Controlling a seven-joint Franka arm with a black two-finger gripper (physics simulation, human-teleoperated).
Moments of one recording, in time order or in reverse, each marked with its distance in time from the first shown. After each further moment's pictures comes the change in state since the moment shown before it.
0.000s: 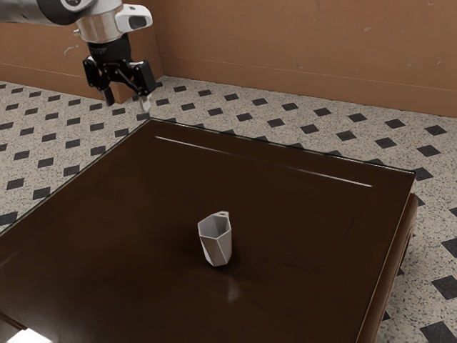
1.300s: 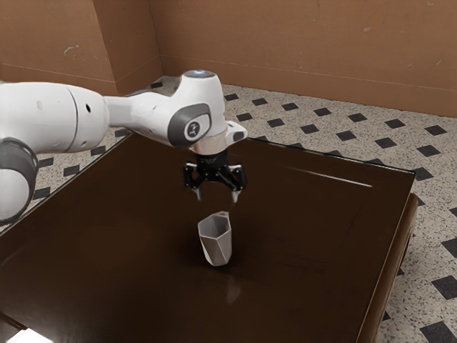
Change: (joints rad) arm -0.022 0.475 -0.159 -0.076 0.036 0.464 -0.410
